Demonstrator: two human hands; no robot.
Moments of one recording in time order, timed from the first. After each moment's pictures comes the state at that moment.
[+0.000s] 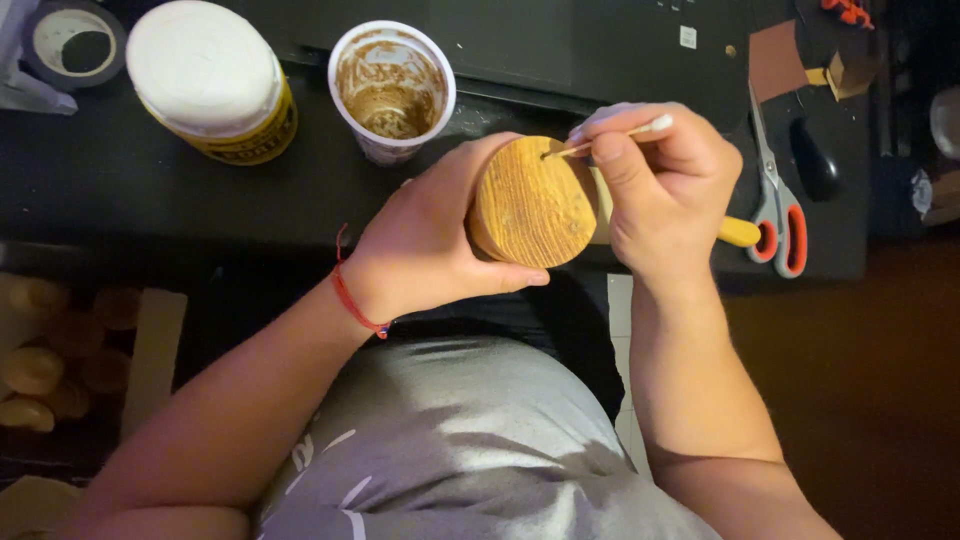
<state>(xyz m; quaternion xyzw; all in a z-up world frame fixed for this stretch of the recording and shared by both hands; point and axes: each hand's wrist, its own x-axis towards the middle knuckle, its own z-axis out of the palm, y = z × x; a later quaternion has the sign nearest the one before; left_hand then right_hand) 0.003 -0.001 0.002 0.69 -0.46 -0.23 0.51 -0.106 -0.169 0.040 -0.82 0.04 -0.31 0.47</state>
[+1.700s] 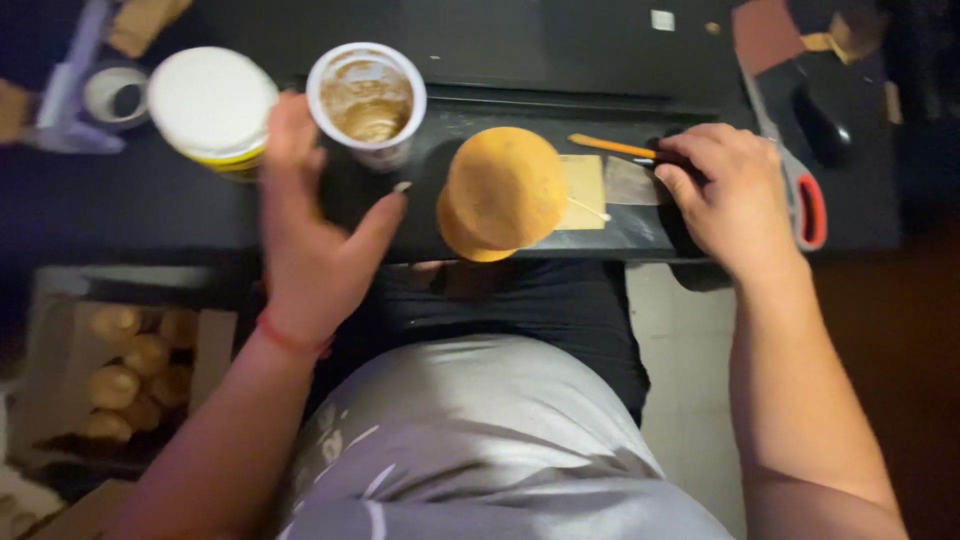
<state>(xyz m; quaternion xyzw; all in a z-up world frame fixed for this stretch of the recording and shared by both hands) 0.002 0.053 -0.037 0.72 -0.34 0.02 0.60 -0.198 -0.281 0.011 -0.99 0.08 -0.13 0.05</state>
